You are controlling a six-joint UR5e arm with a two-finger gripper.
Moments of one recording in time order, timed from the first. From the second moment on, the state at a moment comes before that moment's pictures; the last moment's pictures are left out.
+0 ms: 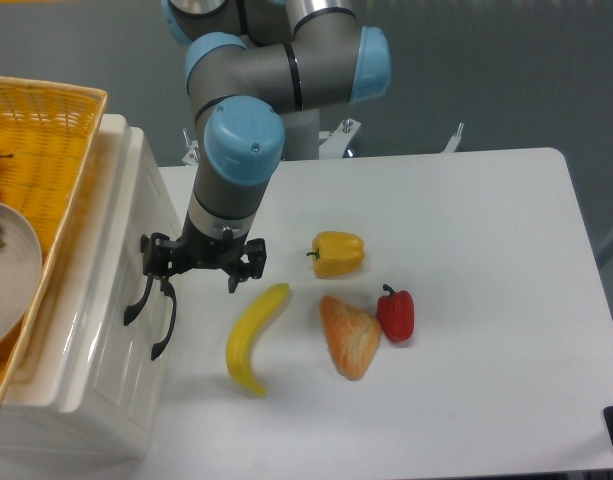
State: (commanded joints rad) arm 2.25 -1.84 -1.53 -1.28 1.20 0.08
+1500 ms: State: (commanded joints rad) arm 2.22 -1.85 -1.55 -1.29 1.21 0.08
